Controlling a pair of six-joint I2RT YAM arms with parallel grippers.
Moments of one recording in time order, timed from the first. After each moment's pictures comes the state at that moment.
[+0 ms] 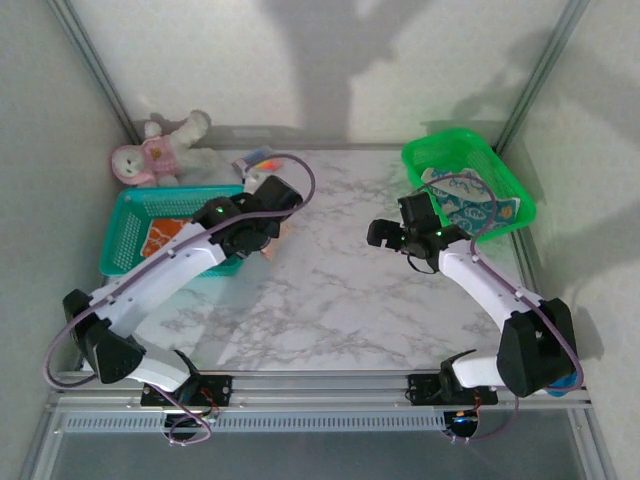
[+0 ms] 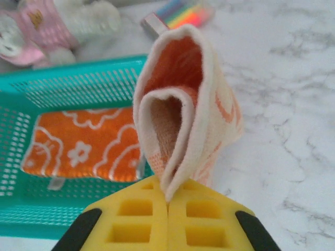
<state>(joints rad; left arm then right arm) -0.75 1.45 1.56 -1.10 -0.70 -0.53 0.42 1.35 0.96 -0.53 0.04 0.51</state>
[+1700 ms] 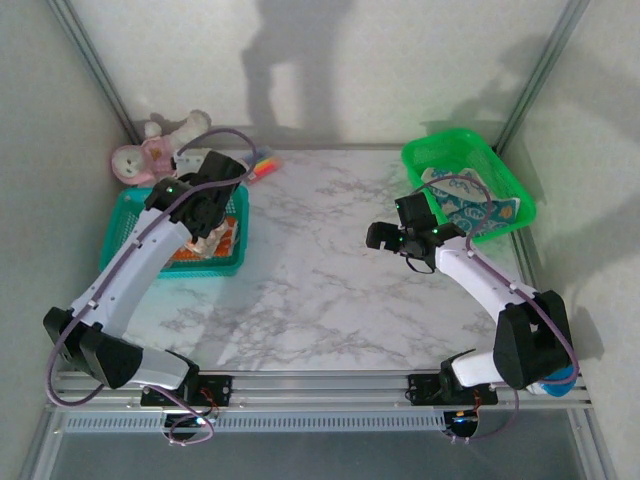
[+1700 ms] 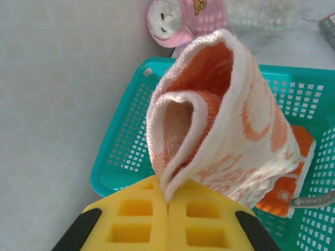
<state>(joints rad) -0.41 1.42 1.55 -1.23 -0.87 -0.48 0.42 1.39 0.97 -0.55 0.03 0.51</state>
